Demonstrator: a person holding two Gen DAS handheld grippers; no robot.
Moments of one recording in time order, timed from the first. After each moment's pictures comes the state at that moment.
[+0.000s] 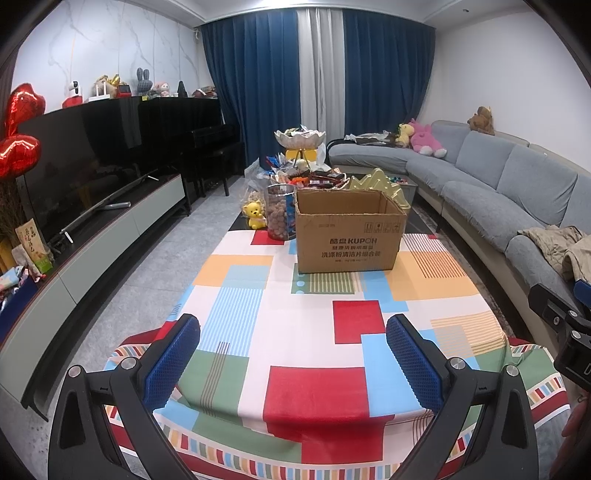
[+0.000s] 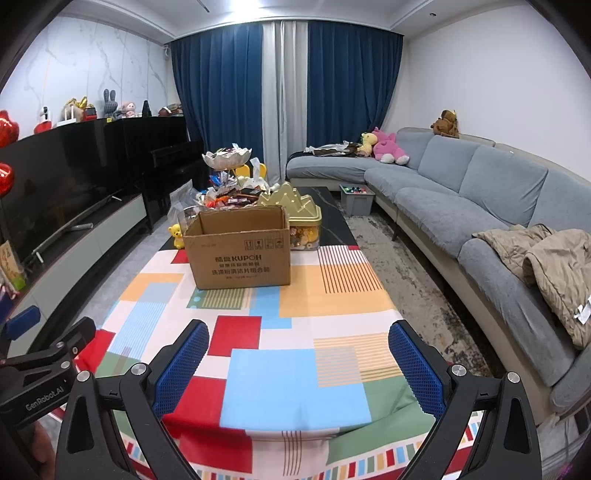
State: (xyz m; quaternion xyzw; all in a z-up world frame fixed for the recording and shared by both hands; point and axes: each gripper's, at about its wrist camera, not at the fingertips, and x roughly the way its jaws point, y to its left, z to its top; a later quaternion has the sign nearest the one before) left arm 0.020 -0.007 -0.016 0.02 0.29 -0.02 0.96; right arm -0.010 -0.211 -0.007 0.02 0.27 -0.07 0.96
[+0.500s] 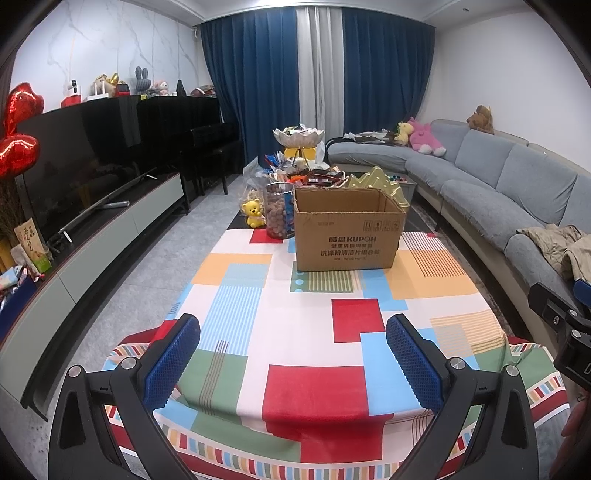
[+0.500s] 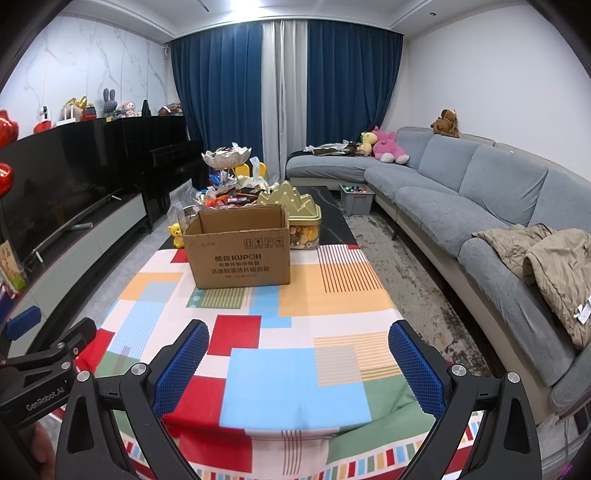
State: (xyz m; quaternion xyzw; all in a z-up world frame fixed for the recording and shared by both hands) left arm 0.020 -0.007 -0.016 0.02 0.30 -0.02 0.95; right arm -0.009 -0.212 -0.008 0.02 0.27 -0.07 0.96
